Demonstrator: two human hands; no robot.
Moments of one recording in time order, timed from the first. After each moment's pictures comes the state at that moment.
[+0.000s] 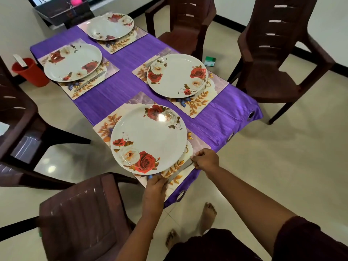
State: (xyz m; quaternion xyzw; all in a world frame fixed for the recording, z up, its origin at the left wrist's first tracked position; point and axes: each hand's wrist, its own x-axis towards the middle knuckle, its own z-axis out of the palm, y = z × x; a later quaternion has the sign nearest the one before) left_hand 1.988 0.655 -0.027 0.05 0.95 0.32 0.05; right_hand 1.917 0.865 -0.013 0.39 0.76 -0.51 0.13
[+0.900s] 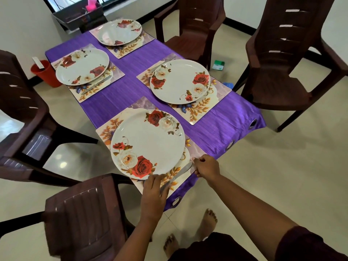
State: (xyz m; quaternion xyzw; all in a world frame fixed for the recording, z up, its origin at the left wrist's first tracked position) left_hand 1.989 0.678 -0.016 0.05 0.95 0.32 -0.04; right_hand 1.918 0.884 -0.005 0.33 0.79 -0.49 0.16
